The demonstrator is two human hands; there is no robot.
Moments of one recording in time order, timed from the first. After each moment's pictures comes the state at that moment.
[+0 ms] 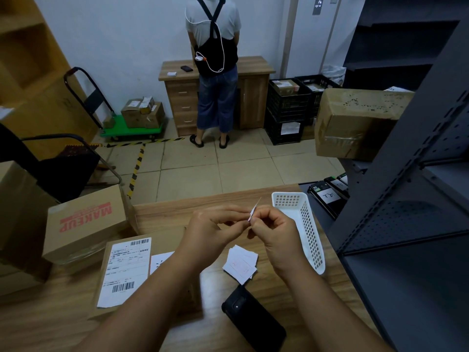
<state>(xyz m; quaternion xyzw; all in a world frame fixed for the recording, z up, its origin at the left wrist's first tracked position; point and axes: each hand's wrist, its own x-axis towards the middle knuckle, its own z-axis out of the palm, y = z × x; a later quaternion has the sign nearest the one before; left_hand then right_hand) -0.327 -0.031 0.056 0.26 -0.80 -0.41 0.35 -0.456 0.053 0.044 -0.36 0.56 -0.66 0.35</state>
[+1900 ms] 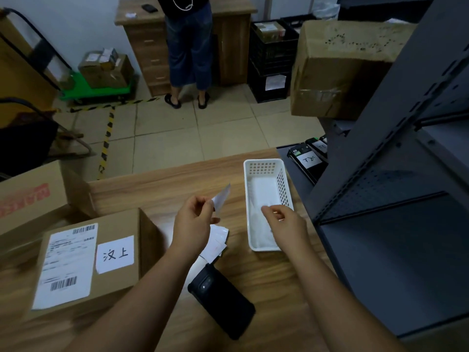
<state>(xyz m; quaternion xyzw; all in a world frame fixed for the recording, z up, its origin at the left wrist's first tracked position) -0.405 -0.028 -0.038 0.52 -0.58 -0.56 0.29 -0.573 0.073 -0.072 -0.23 0.82 -0.41 0.32</state>
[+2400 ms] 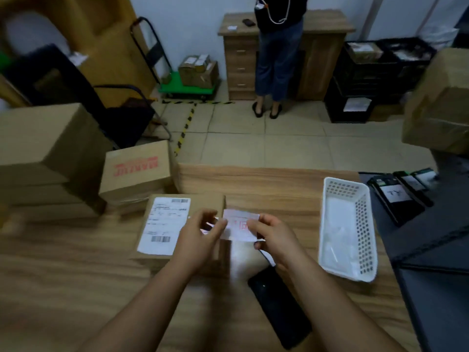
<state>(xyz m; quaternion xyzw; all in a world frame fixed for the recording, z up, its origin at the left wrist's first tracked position) -0.249 -0.034 -0.032 0.59 -0.64 -0.39 0.29 -0.426 -0.003 -0.050 -0.25 0.62 -0.45 0.60</state>
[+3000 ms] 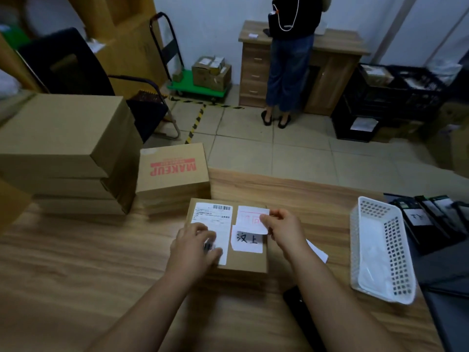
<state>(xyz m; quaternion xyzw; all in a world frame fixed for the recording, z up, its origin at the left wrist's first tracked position) -0.121 -0.070 -0.065 0.63 -0.73 -0.23 0.13 -0.340 -0.074 -0.051 -0.31 0.74 -0.41 0.44</state>
